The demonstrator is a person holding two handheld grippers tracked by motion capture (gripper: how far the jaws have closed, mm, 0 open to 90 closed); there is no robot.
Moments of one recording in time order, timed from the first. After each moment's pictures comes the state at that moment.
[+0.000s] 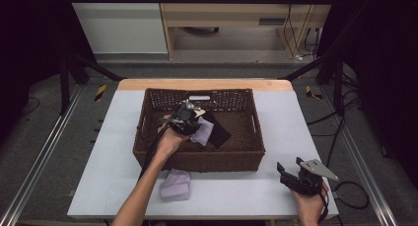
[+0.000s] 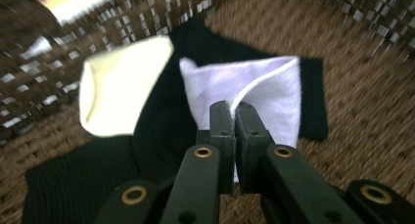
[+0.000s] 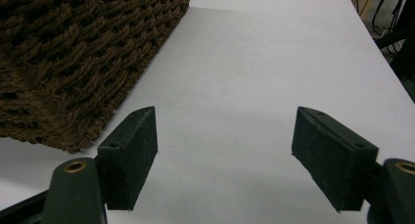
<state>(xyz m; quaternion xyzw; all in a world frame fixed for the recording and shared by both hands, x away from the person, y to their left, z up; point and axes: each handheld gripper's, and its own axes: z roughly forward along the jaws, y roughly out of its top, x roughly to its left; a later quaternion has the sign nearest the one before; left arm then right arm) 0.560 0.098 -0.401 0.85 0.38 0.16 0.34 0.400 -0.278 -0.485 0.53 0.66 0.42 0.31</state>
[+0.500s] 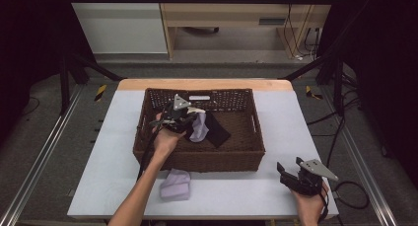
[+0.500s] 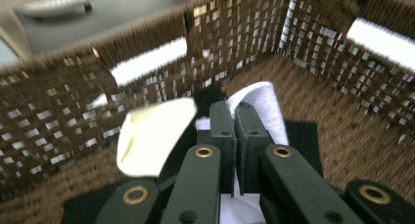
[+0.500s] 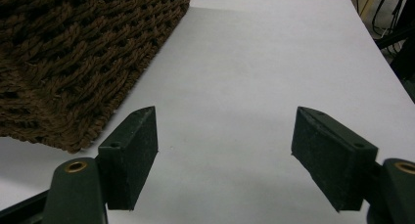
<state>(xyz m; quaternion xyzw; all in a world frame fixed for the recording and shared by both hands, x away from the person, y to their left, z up) 0.546 0.114 -0.382 0.79 0.38 0.22 0.44 0.400 -0.278 -0.485 0.53 0.66 0.42 0.31</state>
